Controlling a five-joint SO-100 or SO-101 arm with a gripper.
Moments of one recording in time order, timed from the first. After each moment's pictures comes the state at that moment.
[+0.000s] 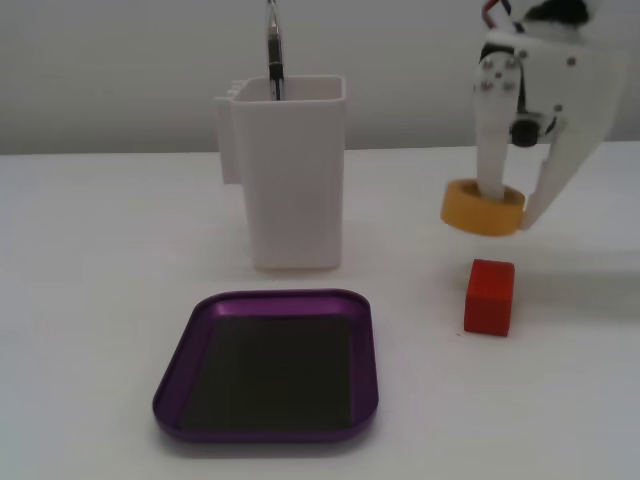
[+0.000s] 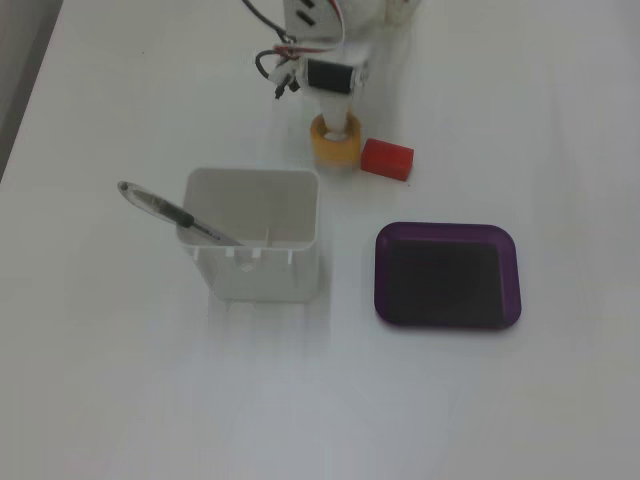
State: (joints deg) arm 9.9 113.7 118.0 62.6 0.2
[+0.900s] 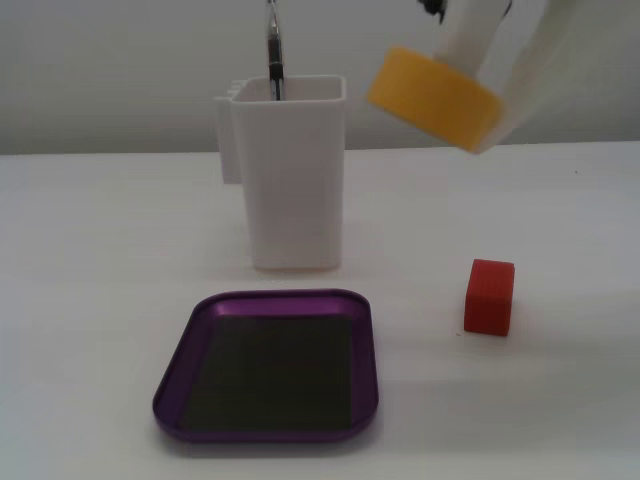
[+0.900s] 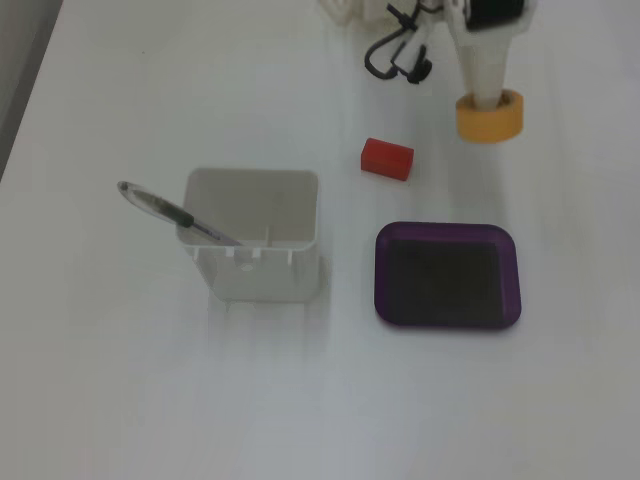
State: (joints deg) arm -15.7 108.0 92.7 63.6 -1.1
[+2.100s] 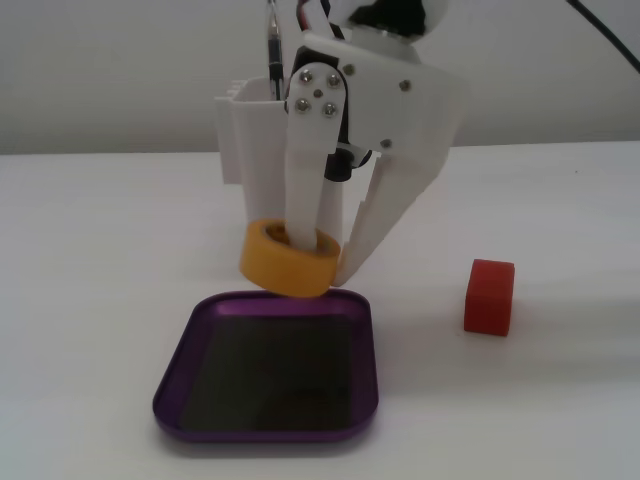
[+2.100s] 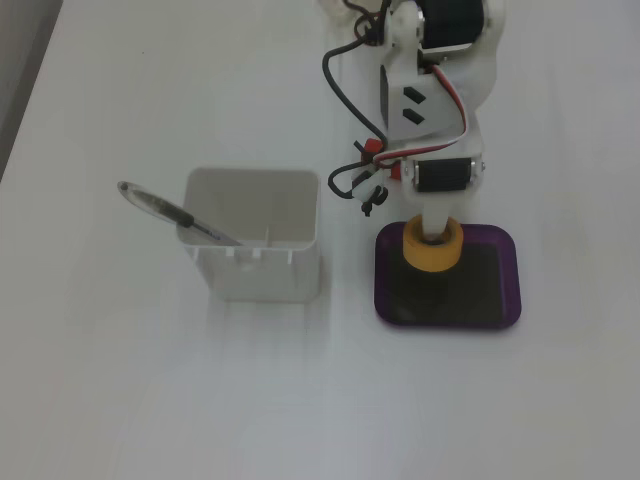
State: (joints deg) arm -6.9 73.0 71.7 60.2 -0.6
